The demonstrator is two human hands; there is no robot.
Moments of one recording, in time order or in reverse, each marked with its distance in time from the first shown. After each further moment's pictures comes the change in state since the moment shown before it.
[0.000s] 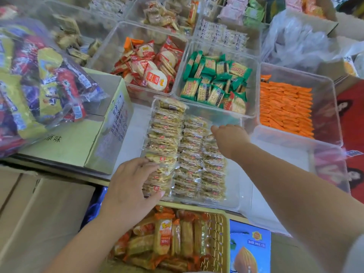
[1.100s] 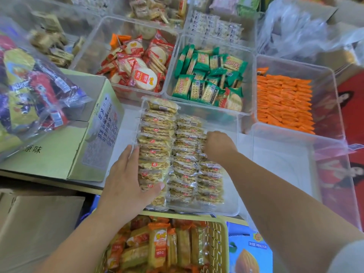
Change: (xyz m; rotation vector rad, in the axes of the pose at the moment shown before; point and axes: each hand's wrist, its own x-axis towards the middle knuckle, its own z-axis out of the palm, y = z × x) left_hand 0.039 -0.007 0.019 -0.030 -0.078 -0.176; right_hand 0.021 -0.018 0.043 0.390 -0.076 0.252
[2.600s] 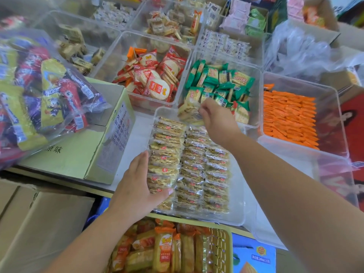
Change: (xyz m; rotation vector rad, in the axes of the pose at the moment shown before) left_hand 0.005 -0.014 0.006 -0.088 -0.005 0.011; right_hand -0.010 -0.047 -0.097 0.542 0.327 -0.346
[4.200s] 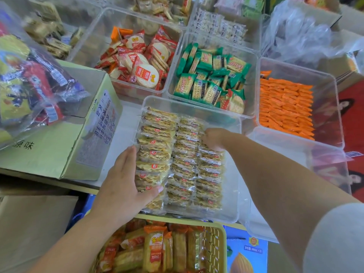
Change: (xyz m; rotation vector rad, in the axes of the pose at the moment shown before) left_hand -0.001 -0.001 0.003 0.019 0.011 0.008; right_hand 0.005 0.079 0.041 -0.555 -0.690 0.404
